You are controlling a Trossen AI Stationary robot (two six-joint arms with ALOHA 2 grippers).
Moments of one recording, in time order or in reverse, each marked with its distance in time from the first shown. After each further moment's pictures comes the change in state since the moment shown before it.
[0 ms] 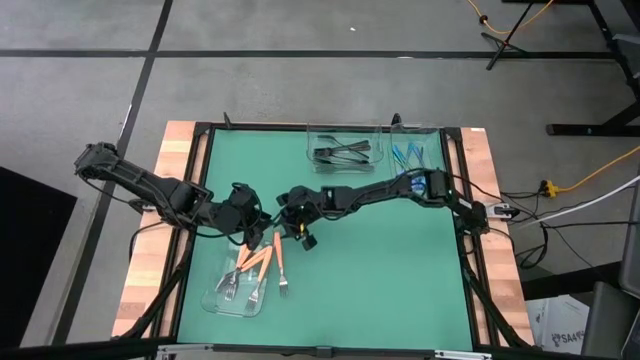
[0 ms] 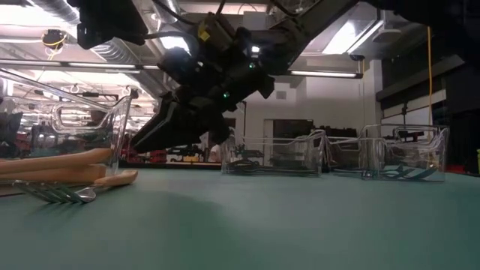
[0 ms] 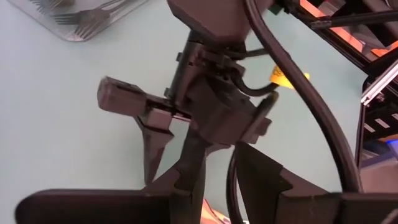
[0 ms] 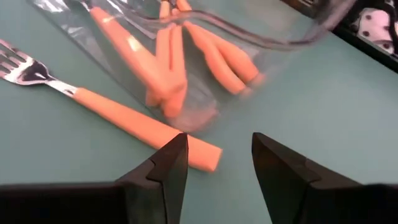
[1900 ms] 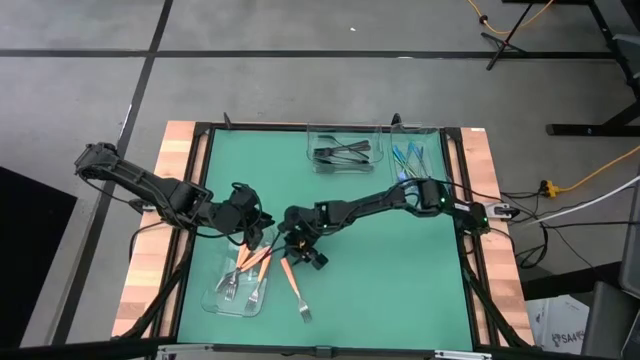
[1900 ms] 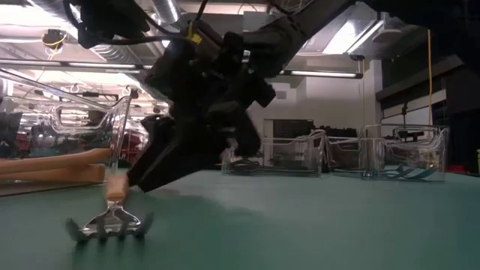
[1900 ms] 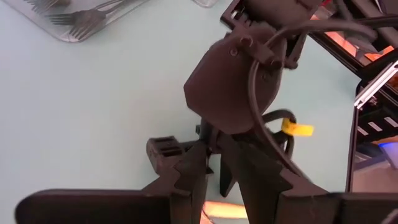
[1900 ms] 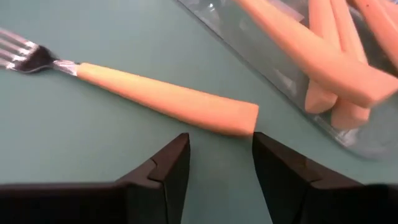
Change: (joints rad) left arm 0.000 0.000 0.000 0.019 0.000 -0.008; right arm 0.075 0.084 0.076 -0.191 -0.202 0.016
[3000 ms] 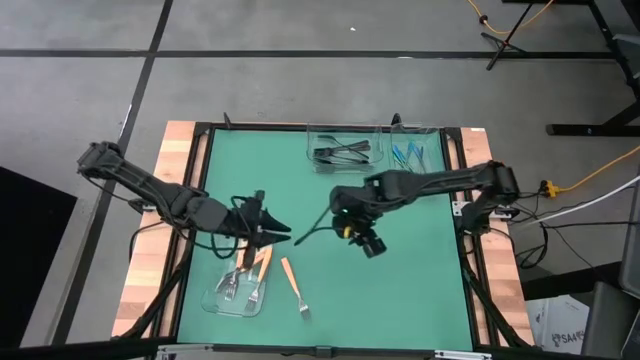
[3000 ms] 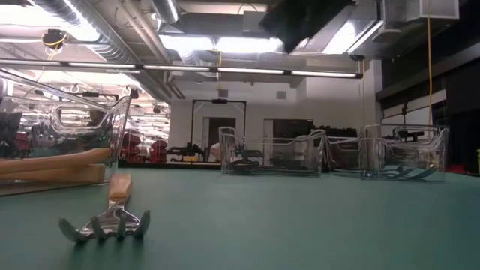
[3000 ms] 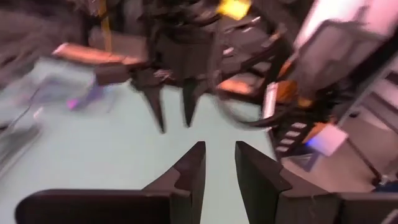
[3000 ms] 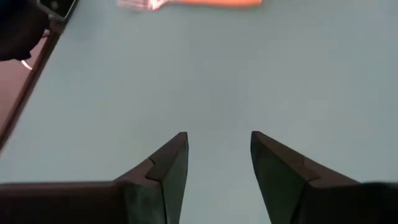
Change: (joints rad) left arm -0.052 0.033 0.000 0.501 0.074 0.543; right arm 0.049 -0.581 -0.001 -0.922 0.264 0.228
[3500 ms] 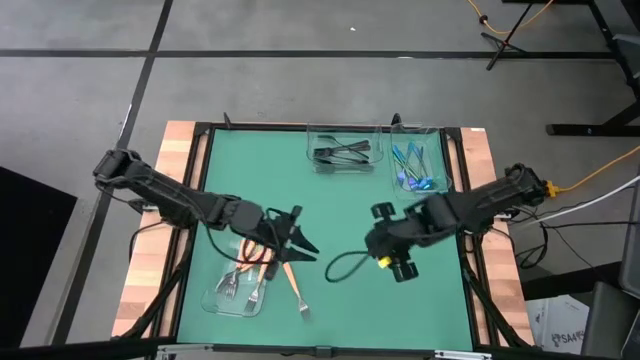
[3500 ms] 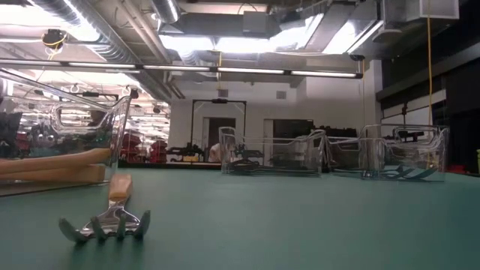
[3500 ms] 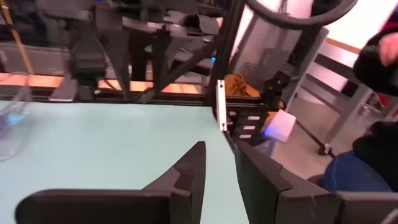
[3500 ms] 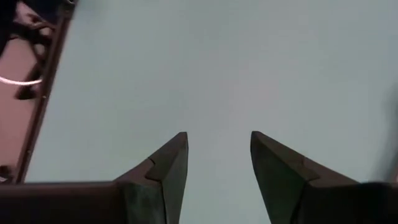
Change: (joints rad) left arm 0.106 0.270 0.042 0.333 0.365 0.147; right arm 0.270 -0.177 0.000 -0.201 0.296 0.387
